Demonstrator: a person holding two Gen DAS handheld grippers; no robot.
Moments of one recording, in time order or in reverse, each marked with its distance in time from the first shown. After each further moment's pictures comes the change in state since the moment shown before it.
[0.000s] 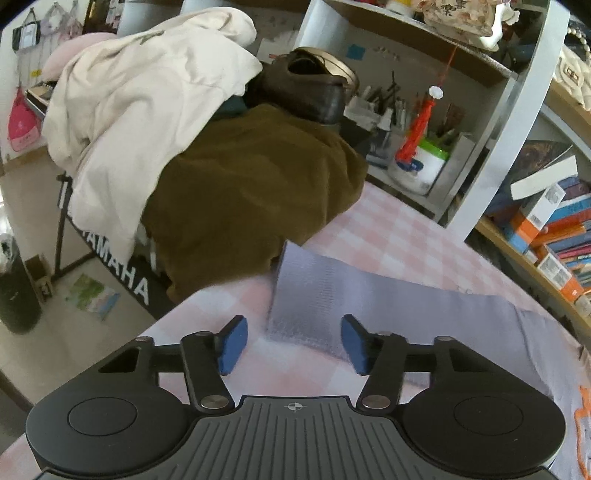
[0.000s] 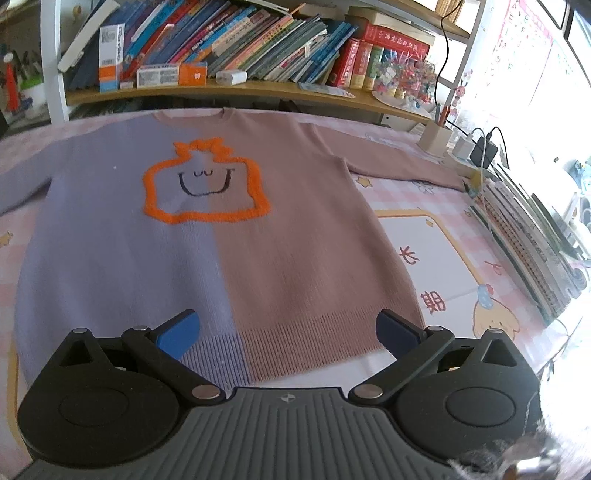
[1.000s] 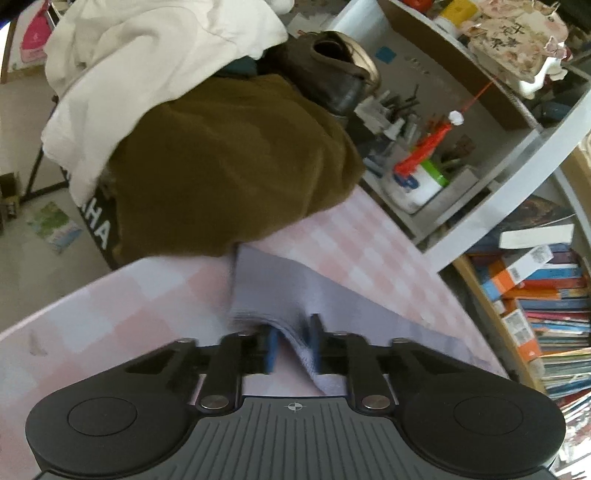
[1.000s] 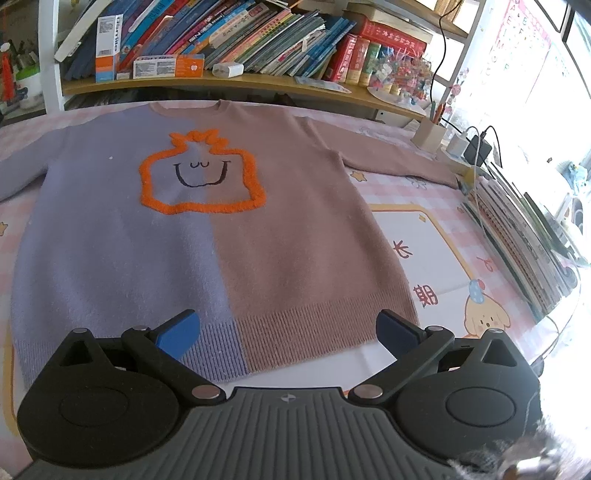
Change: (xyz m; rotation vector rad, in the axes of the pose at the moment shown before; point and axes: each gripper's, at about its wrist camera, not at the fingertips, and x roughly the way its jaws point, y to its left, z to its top) left arm 0.022 0.002 0.008 -0.248 0.064 -0.105; right arm -0.003 0.006 -0.001 -0.019 0.016 -0.029
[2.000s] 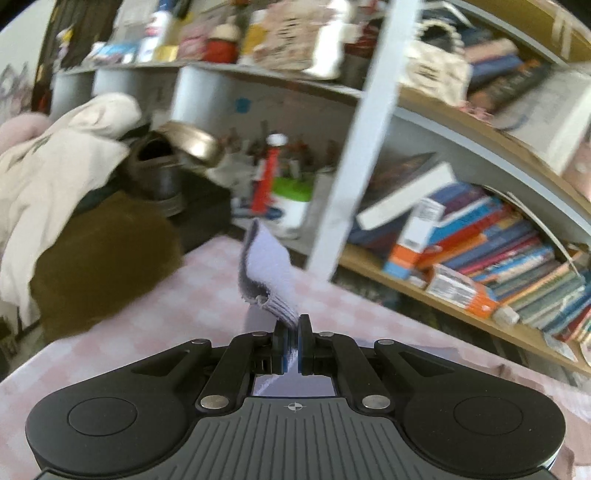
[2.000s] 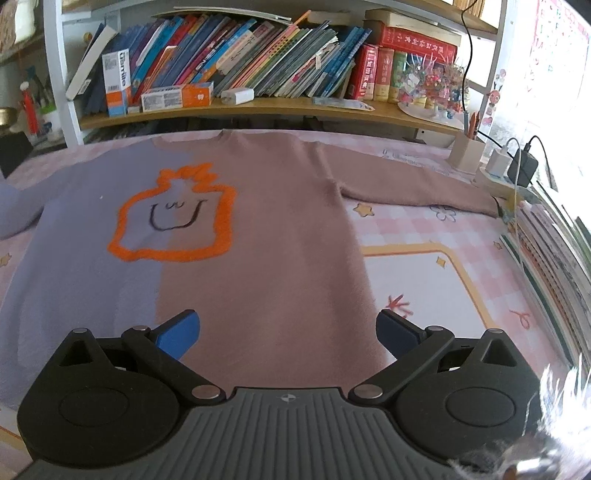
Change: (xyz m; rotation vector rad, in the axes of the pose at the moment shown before) left arm -0.051 -0.188 -0.057 0.416 -0.195 -0.019; right arm 0.052 -0.096 0.031 -0.013 -0.084 0.236
